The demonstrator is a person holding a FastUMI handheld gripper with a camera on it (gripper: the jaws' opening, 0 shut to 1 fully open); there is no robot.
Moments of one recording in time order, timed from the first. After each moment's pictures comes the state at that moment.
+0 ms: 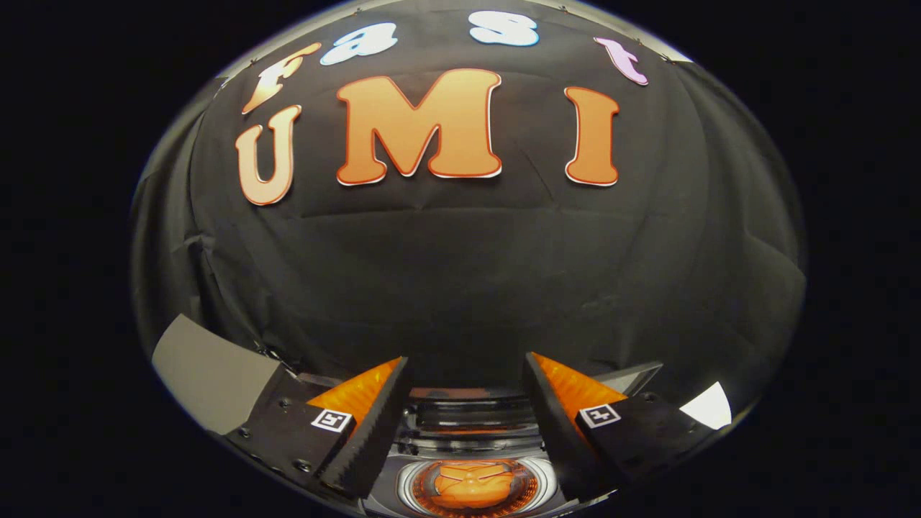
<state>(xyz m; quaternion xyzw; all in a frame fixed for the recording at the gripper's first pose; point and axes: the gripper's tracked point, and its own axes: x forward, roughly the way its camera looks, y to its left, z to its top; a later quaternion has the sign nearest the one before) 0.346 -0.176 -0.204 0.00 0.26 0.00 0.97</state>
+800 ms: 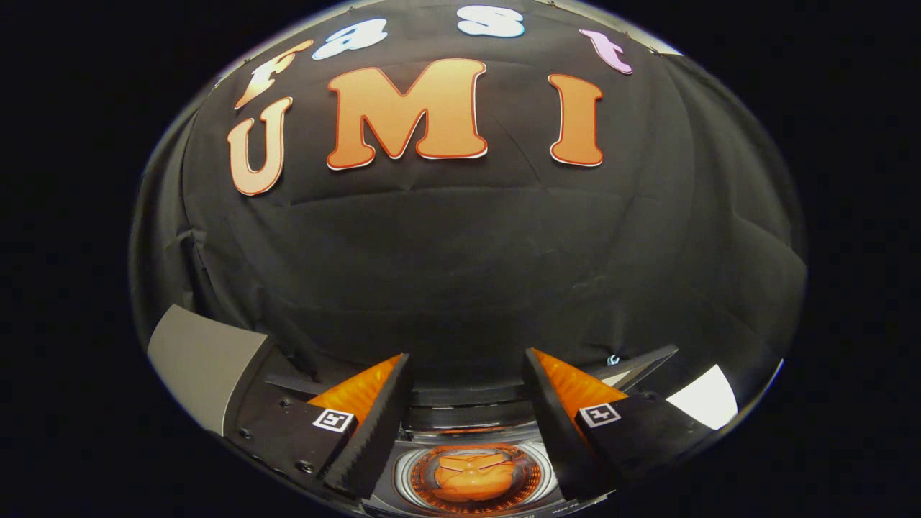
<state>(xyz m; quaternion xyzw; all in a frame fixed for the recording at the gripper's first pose) 0.297 -0.182 -0.224 0.00 0.26 -0.03 0.97</state>
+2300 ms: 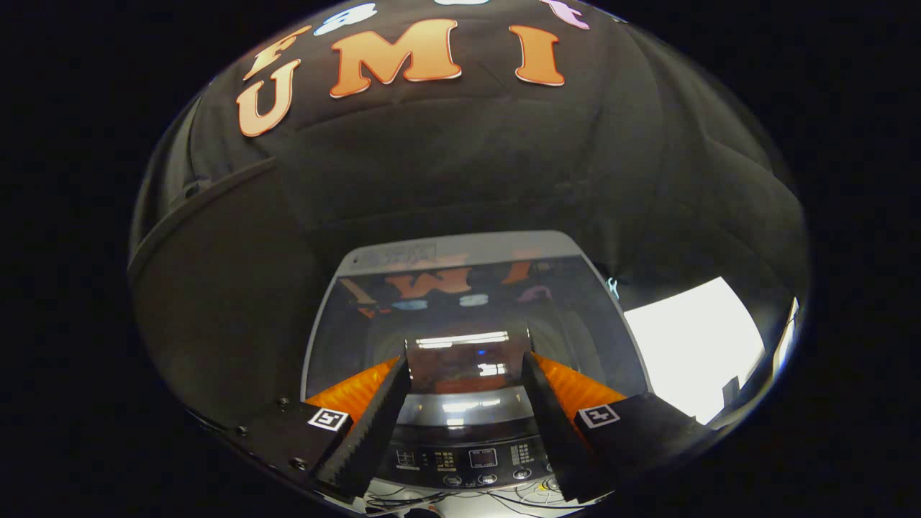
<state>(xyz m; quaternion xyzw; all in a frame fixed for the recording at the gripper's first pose) 0.115 -0.196 -0.416 0.03 0.36 -0.04 0.93</state>
